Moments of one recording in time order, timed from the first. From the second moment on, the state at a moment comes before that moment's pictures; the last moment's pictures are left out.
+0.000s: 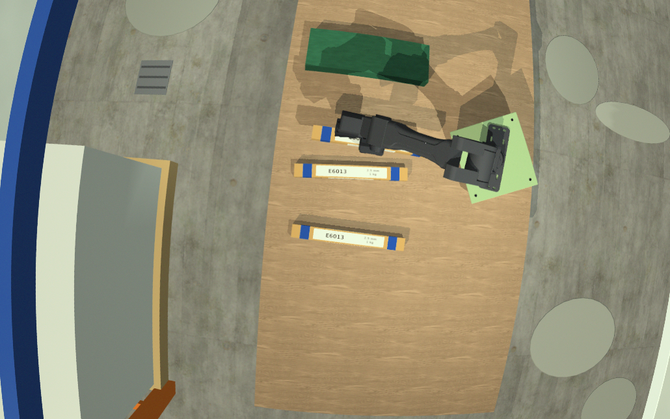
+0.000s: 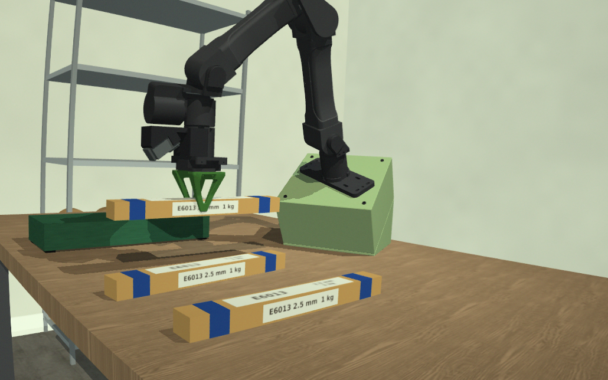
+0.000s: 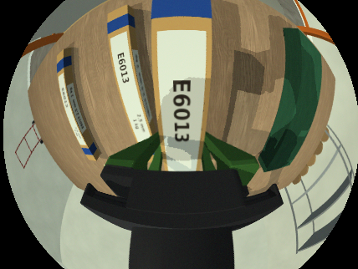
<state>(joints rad) -0.07 1.52 1.15 -0.76 -0.28 -0.07</state>
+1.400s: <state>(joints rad) -0.07 1.52 1.15 -0.79 -0.29 -0.08</state>
